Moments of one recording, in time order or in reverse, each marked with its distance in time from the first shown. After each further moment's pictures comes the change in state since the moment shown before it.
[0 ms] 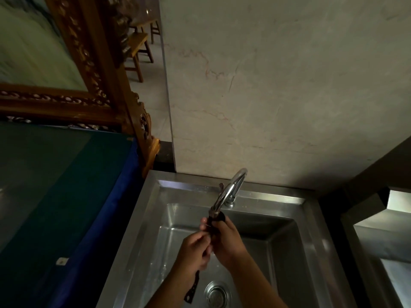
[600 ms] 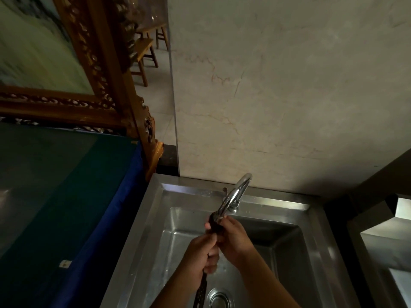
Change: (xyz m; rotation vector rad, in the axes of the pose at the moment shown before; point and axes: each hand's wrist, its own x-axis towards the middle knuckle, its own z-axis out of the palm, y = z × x) left_hand 0.006 0.005 0.003 -0.221 -0.093 -0.110; right_hand 0.012 -0.015 -0.007 -0.070 -0.151 -0.003
